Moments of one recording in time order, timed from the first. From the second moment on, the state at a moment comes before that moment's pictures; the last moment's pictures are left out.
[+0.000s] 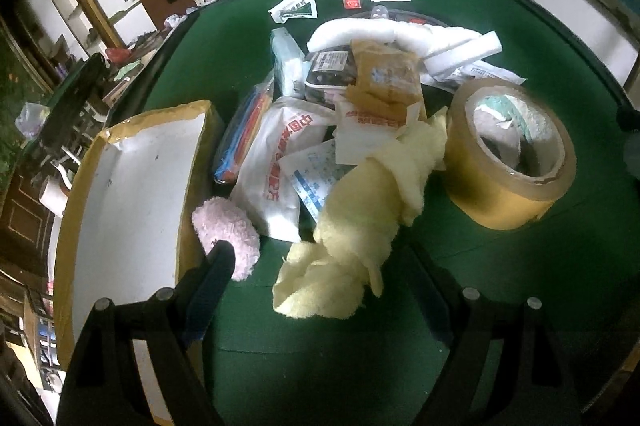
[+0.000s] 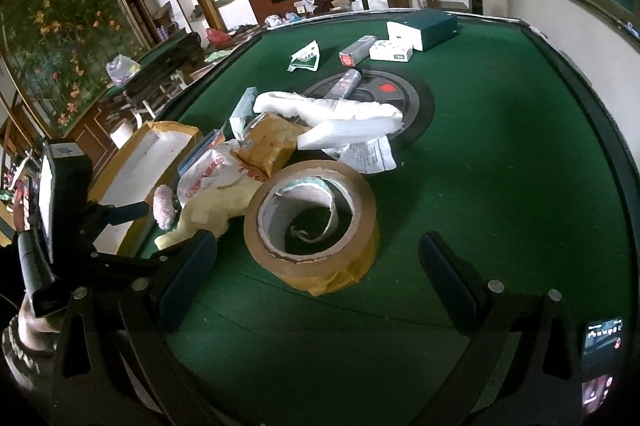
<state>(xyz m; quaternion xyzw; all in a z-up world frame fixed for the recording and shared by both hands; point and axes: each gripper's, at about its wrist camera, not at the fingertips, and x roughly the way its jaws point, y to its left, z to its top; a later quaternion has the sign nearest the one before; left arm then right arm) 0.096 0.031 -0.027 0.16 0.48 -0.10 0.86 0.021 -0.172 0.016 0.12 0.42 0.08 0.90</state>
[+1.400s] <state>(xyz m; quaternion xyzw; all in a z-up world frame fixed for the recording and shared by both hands) 0.039 0.059 -0.034 0.09 0.51 -0.16 0.84 0.211 -0.126 0.001 -0.13 0.54 0.18 0.81</state>
